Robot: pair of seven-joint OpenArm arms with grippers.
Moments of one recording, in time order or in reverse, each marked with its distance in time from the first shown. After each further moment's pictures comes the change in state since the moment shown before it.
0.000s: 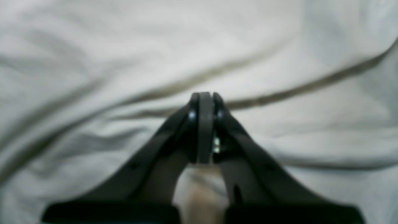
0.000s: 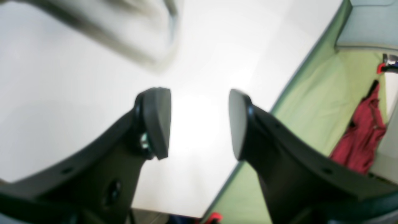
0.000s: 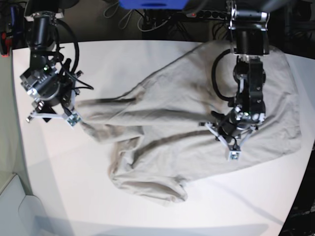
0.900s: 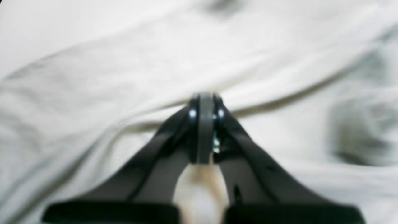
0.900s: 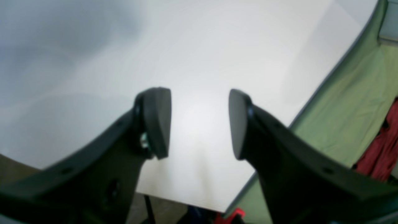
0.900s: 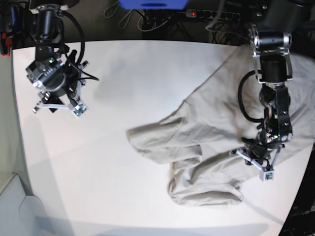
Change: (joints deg) left arm -9.2 -8.4 -4.9 -8.7 -7.3 0.6 -7.8; right arm -2.9 -2.3 -0.8 -0.2 -0.2 0.0 0.1
